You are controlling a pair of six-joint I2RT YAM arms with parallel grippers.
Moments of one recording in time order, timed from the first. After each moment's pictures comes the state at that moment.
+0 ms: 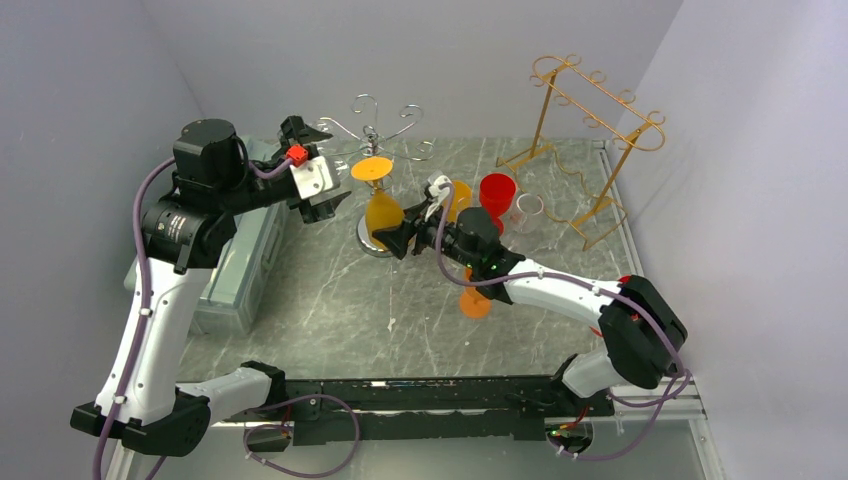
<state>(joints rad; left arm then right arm) -0.31 1.13 1.66 -0.77 0.66 0.85 0.82 1.45 0.86 0.59 -0.19 0.28</state>
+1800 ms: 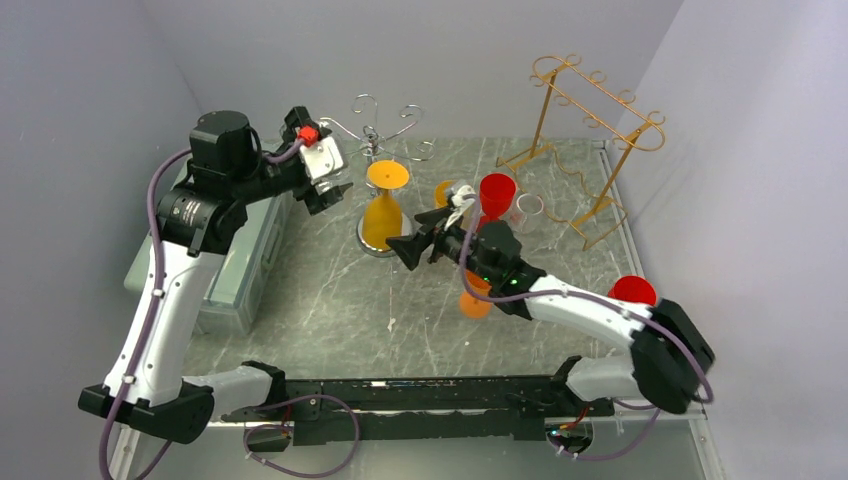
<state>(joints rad) -0.31 1.18 1.64 -0.74 0.57 0.81 0.82 1.34 0.72 0.67 -0.11 0.29</state>
